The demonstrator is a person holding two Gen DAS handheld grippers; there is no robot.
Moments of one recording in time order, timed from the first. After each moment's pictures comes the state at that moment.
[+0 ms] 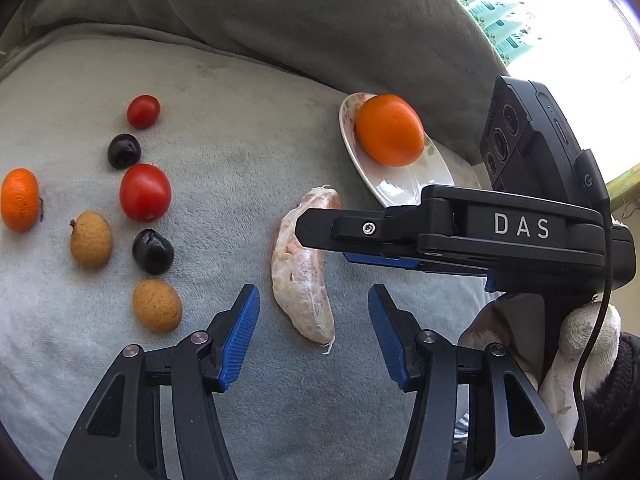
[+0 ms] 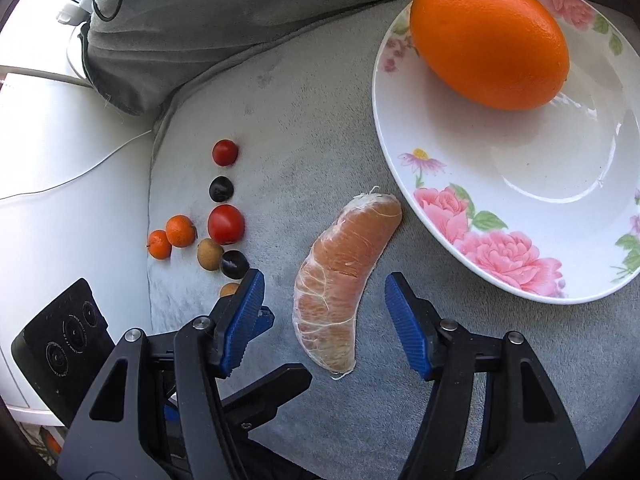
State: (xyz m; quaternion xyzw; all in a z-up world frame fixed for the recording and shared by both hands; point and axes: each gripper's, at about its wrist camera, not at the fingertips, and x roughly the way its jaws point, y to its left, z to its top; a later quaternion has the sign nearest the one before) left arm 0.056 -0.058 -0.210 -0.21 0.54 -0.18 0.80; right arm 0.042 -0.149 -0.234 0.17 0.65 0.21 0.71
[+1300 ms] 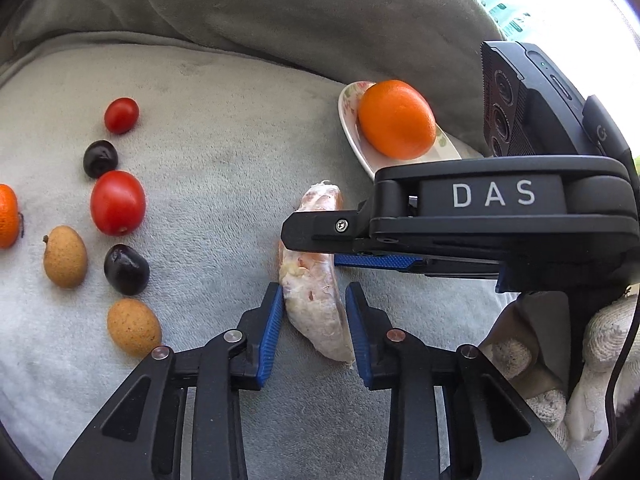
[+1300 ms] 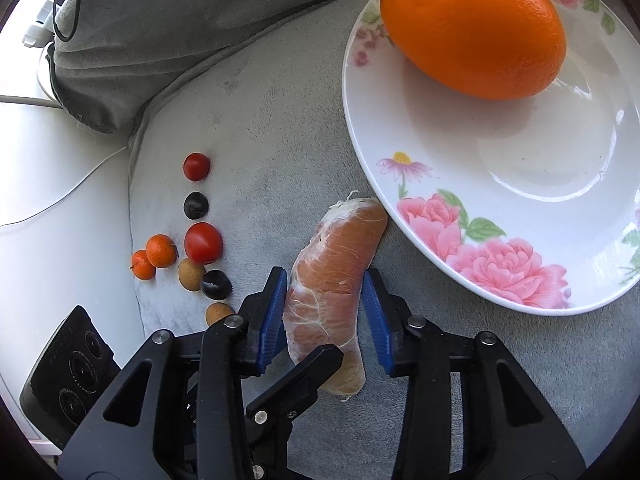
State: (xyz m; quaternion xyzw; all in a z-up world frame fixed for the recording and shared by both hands) left arm 0.046 -0.080 -0.211 -0.17 0.53 -0.16 0.81; right arm 0.051 -0.145 -0.247 0.19 0.66 0.17 0.70
